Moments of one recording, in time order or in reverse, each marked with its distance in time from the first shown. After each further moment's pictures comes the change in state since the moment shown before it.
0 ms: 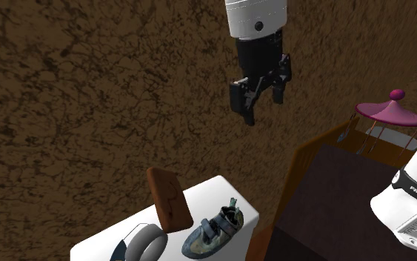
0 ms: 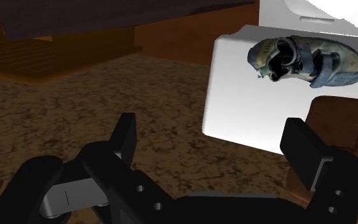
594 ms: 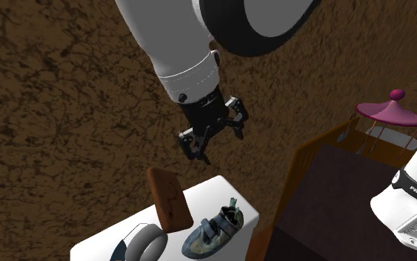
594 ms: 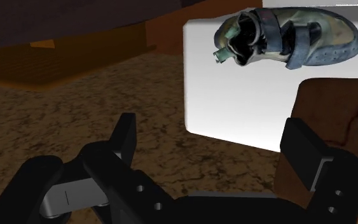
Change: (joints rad) arm 0.056 0.533 0.128 0.298 -0.337 -0.038 0.496
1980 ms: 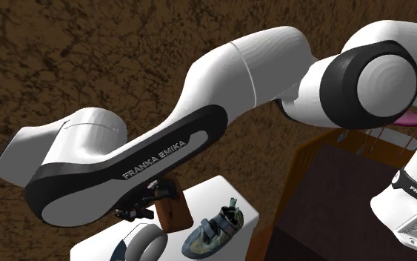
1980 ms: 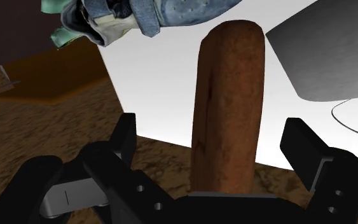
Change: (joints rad) arm 0.585 1.062 -0.313 1.305 -0.301 -0.469 0.236
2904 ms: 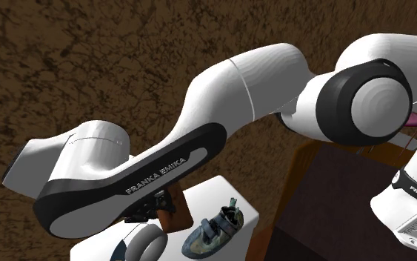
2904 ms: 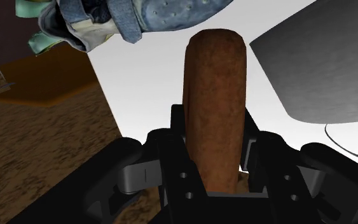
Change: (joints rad) arm 0.020 0.068 -0.013 0.074 -0.004 0.004 -0.012
